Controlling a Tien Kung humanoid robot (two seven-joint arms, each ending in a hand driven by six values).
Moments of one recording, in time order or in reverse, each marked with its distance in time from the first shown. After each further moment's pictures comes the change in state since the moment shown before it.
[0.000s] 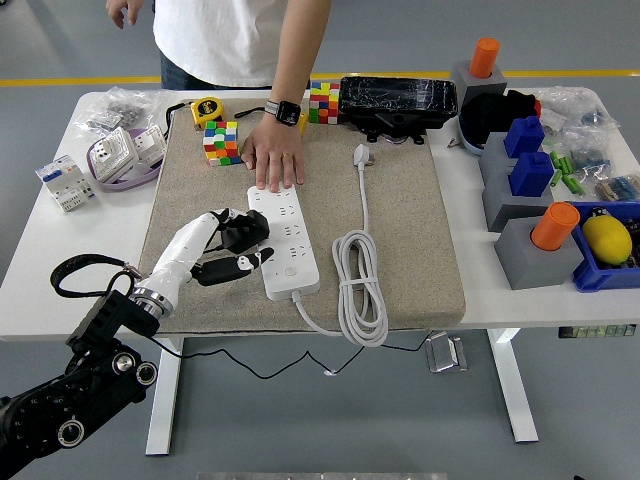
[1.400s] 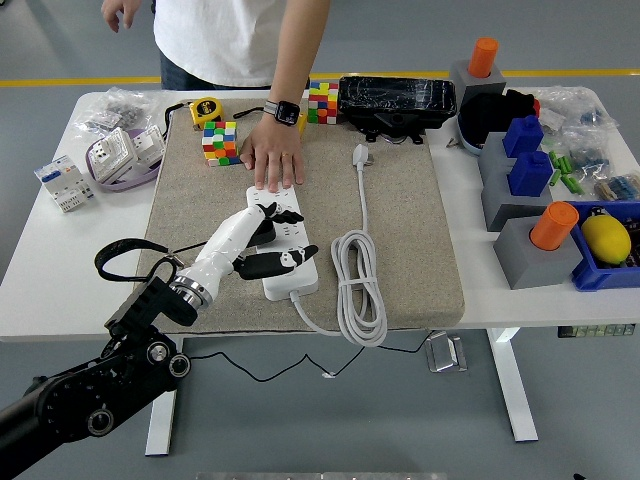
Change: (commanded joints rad) left arm -0.078 -0.046 0.071 -0.022 -0.012 -0.013 0.014; right arm -0.002 -0.001 0.012 0.005 0.000 0.001 0.001
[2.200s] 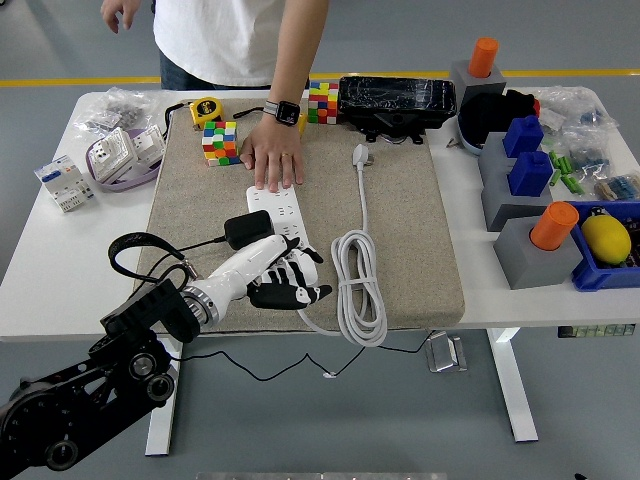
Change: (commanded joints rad) left arm 0.042 0.064 -0.008 -0.284 0.025 -0.338 0.356; right arm -0.001 -0.002 0.002 0.001 -0.006 0.000 -0.001
